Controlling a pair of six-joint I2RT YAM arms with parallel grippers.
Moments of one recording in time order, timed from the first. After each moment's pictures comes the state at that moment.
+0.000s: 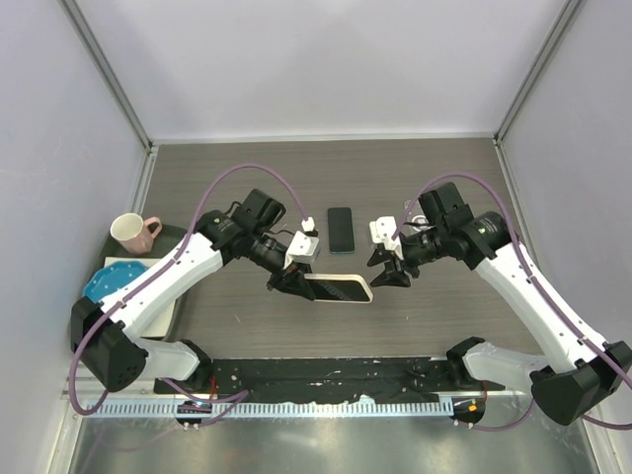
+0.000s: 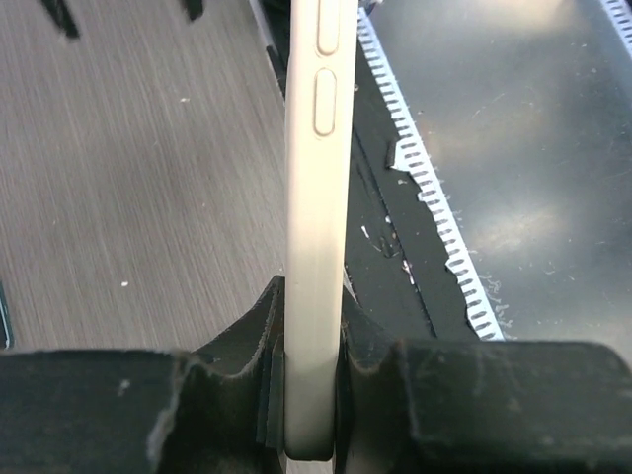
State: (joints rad) left arm -0.67 1.32 1.20 -0.93 1.09 0.83; right arm 0.48 1.13 1.19 -1.04 -0.89 -0.96
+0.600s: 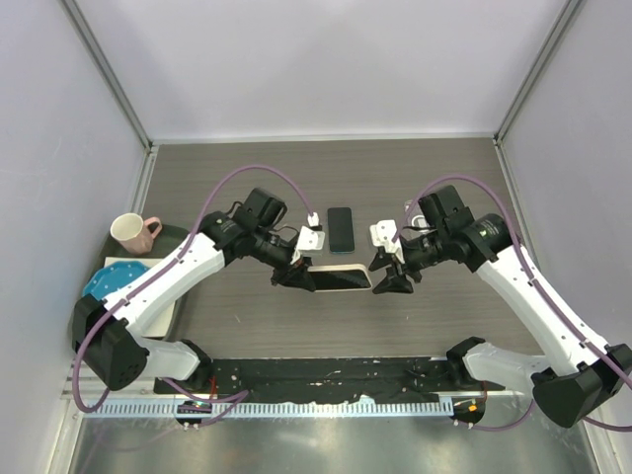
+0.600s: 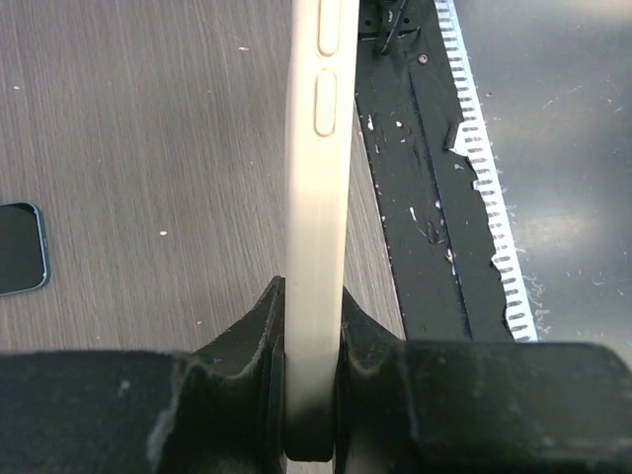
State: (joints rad) left arm -0.67 1.33 1.17 -0.82 0.92 0.71; right arm 0.49 1.10 1.19 -1.11 -0.89 -0.97
